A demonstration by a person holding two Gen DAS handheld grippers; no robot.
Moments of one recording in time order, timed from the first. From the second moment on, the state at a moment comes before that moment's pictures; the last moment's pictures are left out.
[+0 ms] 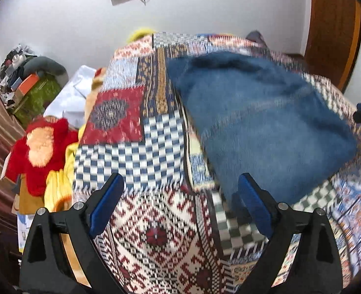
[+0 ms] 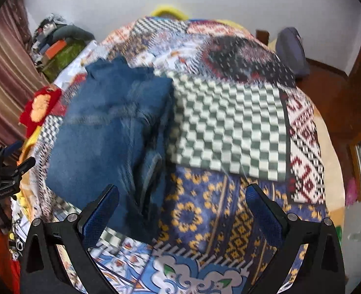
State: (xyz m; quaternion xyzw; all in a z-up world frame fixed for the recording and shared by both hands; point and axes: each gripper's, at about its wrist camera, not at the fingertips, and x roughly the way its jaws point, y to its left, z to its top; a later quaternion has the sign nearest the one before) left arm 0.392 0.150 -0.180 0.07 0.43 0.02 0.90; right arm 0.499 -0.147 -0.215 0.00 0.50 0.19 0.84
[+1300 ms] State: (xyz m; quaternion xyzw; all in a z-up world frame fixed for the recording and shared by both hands) left arm 0.570 0.183 -0.147 -0.08 0.43 -0.03 0.90; right arm 0.620 -0.115 -0.177 0.07 0.47 0.23 0.85
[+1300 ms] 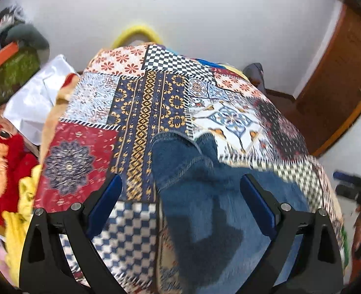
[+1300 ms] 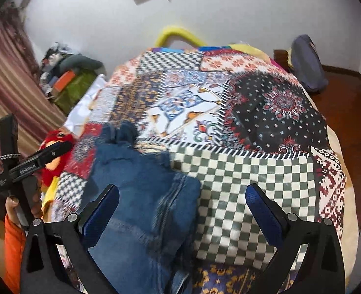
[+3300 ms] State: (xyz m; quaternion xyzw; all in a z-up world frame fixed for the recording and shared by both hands) left arm 0.420 0.236 -0.114 -0.20 0.41 -0.14 0.88; right arm 0.511 0.026 -0.141 0.07 0.44 0.40 0.80
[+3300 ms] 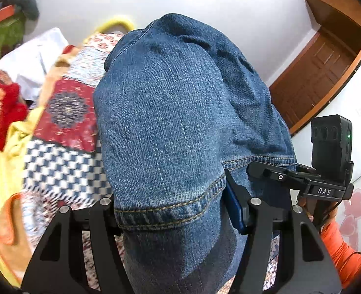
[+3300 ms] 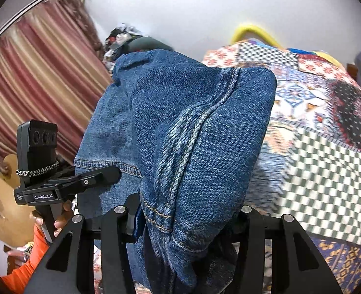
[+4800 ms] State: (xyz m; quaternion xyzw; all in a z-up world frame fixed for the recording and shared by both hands) left arm 0.309 0.293 -0.196 -0.20 0.46 0.01 0.86; right arm 0.486 0.066 -0.217 0.02 0.52 0.37 0.77
